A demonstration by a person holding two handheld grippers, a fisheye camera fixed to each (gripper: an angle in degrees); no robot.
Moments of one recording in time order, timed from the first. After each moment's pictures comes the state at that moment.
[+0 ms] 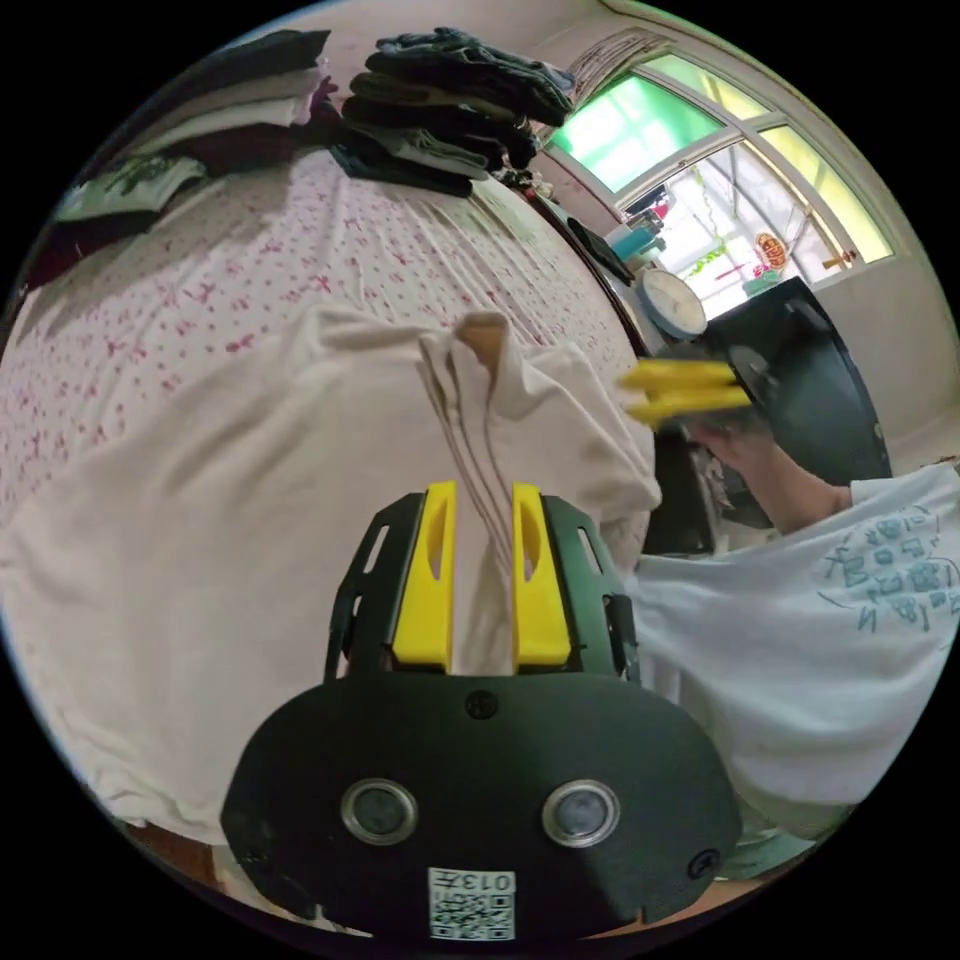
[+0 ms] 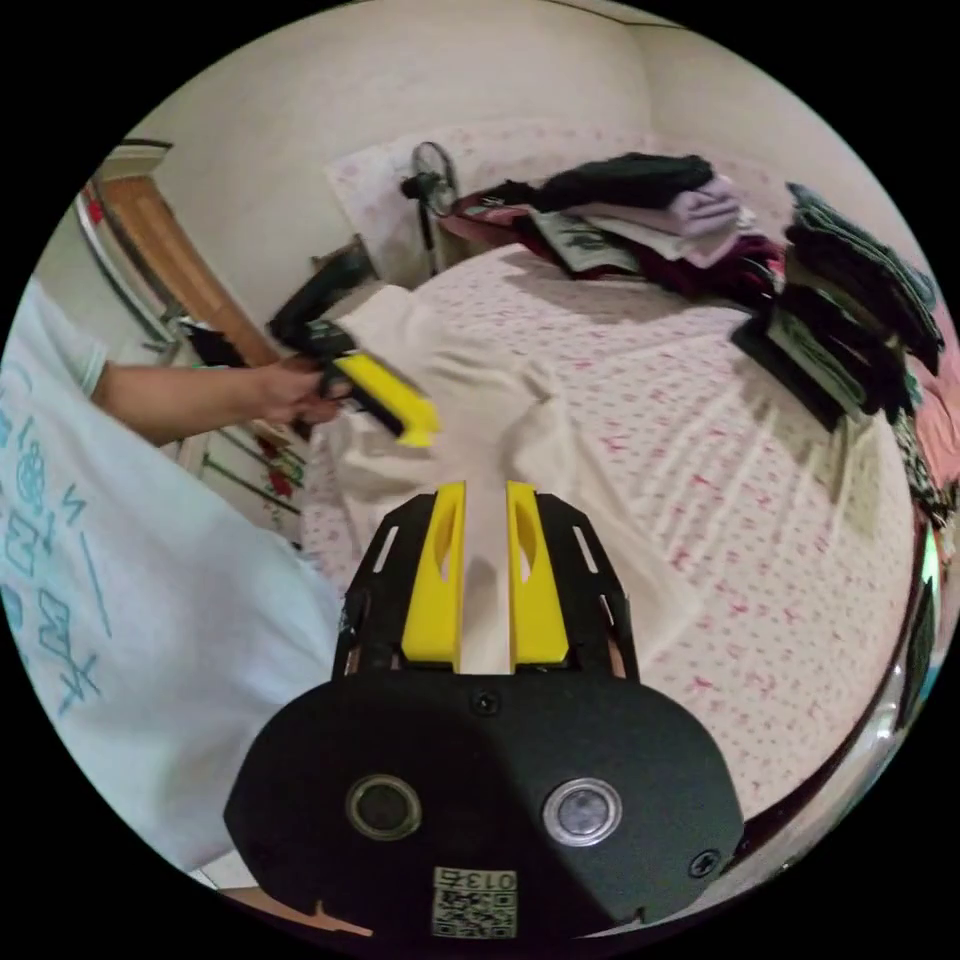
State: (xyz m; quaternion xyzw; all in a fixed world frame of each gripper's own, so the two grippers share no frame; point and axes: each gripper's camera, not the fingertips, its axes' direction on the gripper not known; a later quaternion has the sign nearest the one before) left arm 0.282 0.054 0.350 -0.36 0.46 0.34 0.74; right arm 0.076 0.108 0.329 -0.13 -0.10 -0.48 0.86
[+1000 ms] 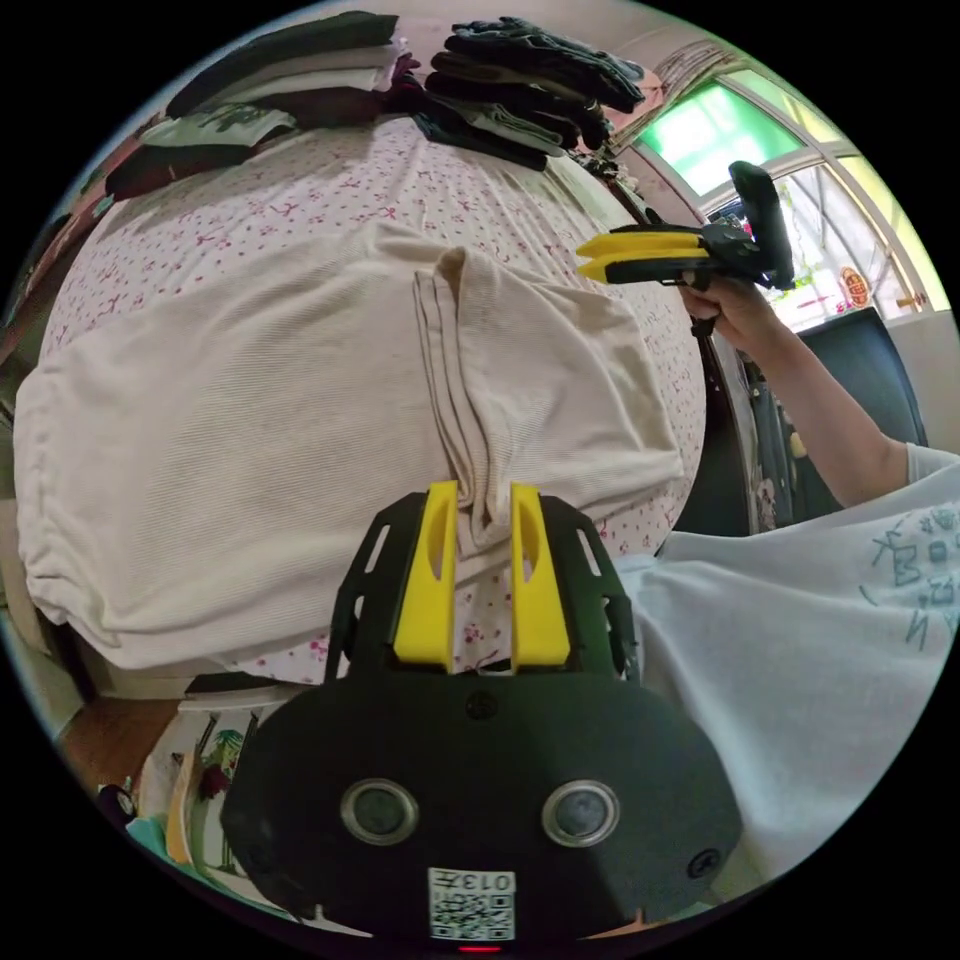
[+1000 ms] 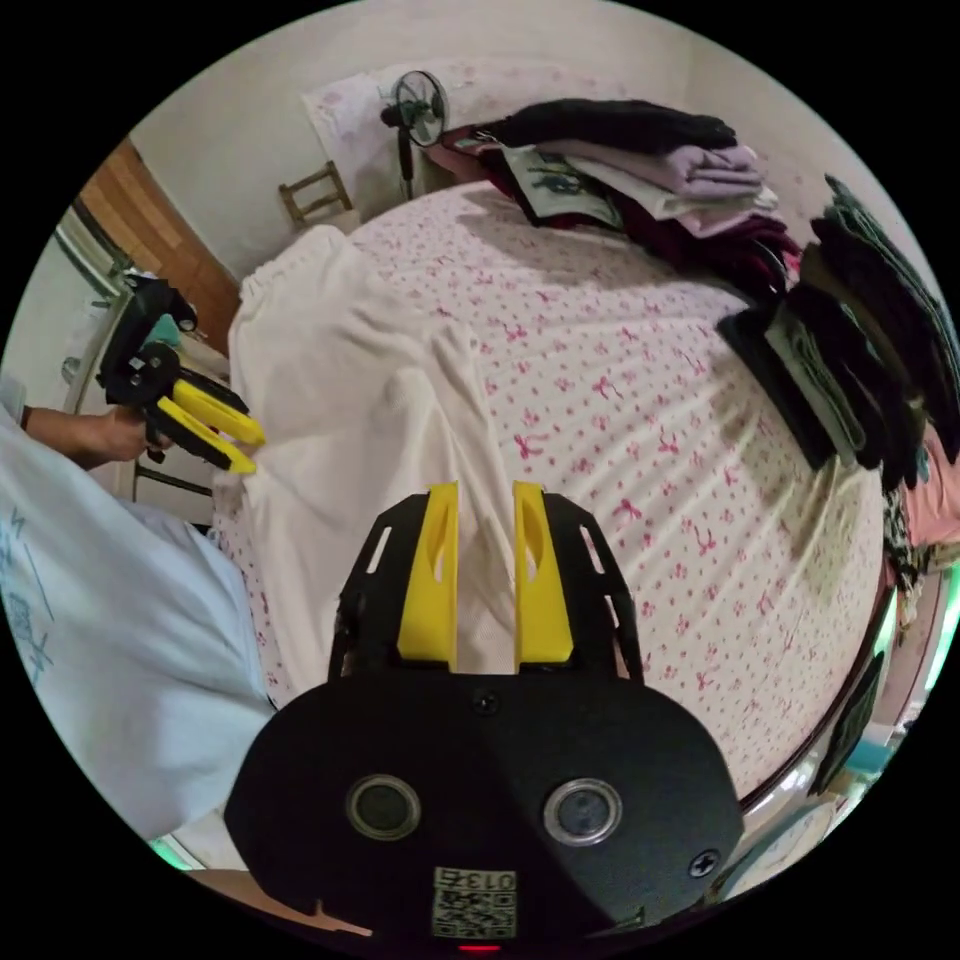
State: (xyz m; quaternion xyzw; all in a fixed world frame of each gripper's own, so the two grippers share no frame) left arm 0.293 0.088 0.311 -0.37 0.34 0.31 0.81; right arm -0.060 -0.040 0.386 -0.19 -0.02 -0.54 0.82
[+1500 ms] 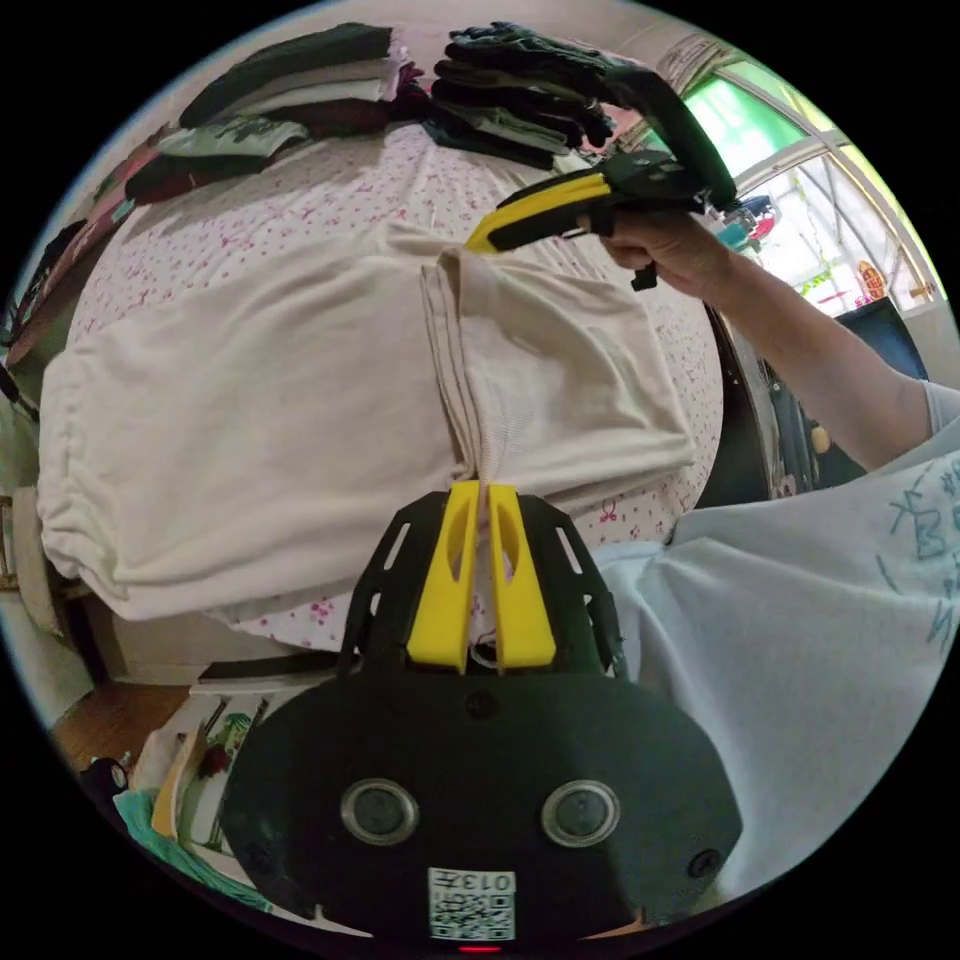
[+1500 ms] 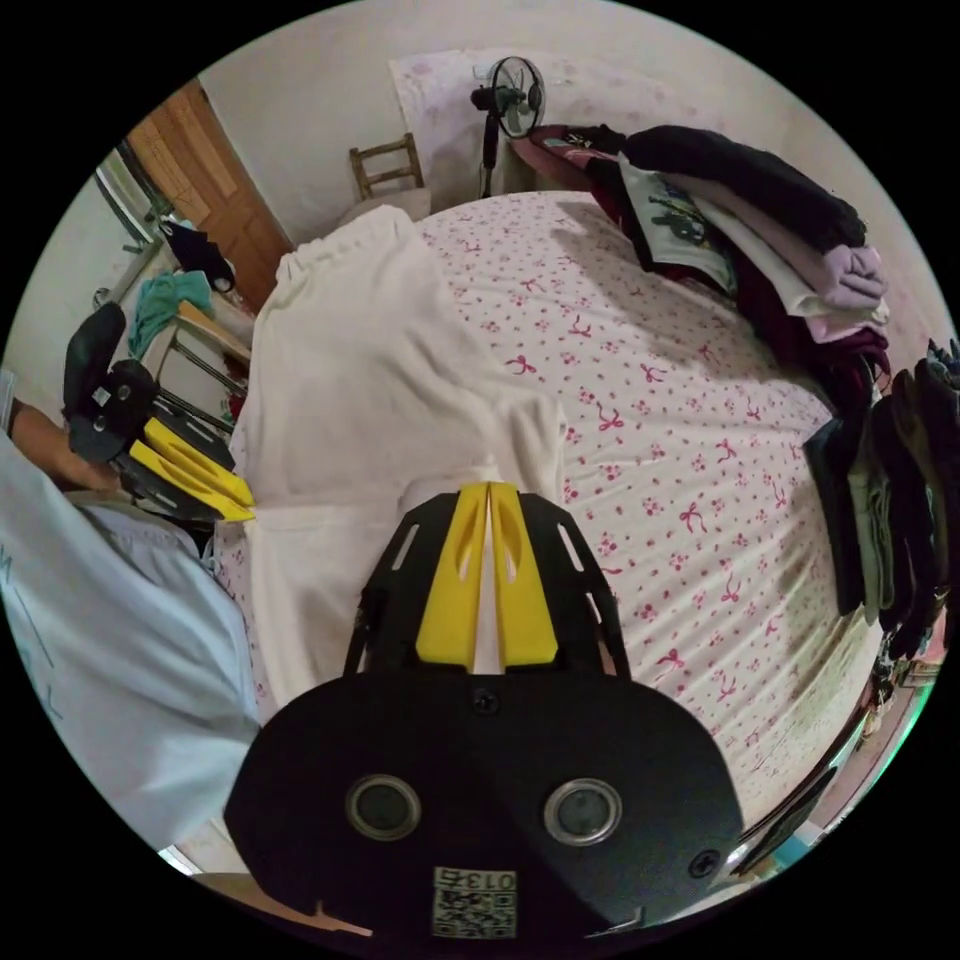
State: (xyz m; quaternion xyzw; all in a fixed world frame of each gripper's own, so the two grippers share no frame) left arm 0.289 0.109 0.299 -0.36 0.31 0.32 0.82; right arm -0.151 -0.041 0.426 -0.21 -0.05 -0.61 0.76
